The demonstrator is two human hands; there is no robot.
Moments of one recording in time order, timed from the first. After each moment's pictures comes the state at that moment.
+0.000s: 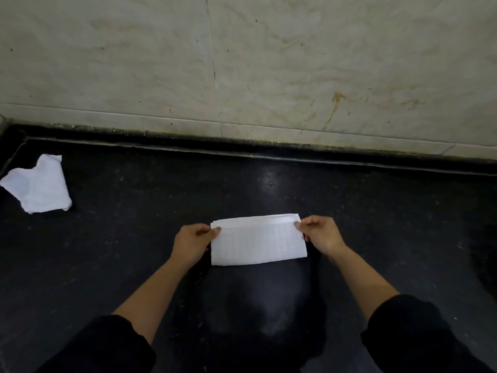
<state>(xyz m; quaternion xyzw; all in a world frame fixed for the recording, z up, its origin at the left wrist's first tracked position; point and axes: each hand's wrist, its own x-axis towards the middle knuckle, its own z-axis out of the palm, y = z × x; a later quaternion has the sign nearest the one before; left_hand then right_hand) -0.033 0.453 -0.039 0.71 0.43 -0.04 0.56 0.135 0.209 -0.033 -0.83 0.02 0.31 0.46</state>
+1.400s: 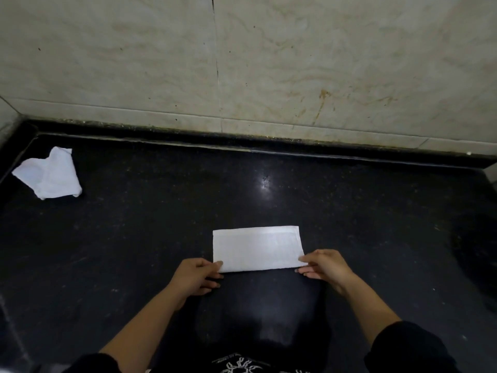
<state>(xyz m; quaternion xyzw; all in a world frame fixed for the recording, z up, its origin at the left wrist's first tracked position) -0.121 0.397 -0.026 0.59 0.47 -0.18 0.63 0.050 0.145 -0.023 -0.74 0.14 0.42 0.50</state>
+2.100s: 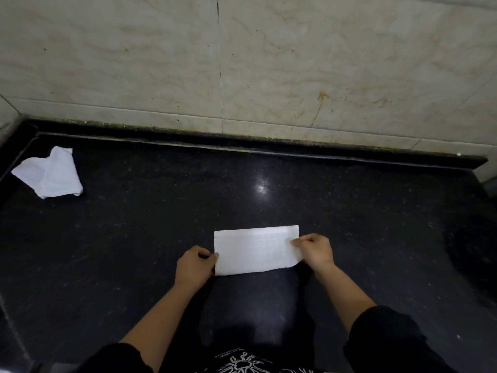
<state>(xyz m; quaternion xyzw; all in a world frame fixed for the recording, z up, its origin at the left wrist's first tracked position) -0.117 0.398 -0.045 0.73 0.47 -0.07 0.49 0.039 0.185 -0.023 -0.85 0.14 0.26 0.44</state>
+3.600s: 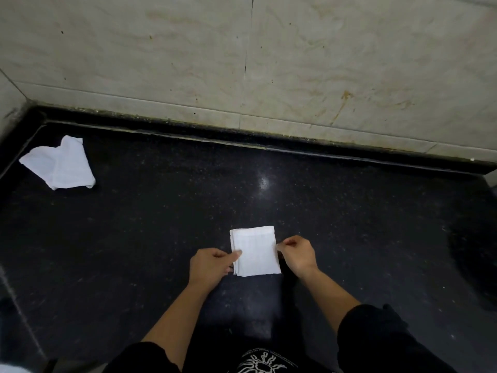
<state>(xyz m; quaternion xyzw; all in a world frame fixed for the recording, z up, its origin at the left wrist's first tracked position) -0.125 0.409 -0.048 0.65 0.47 -0.05 0.59 0.000 0.248 -0.040 -0.87 0.08 0.29 0.38</state>
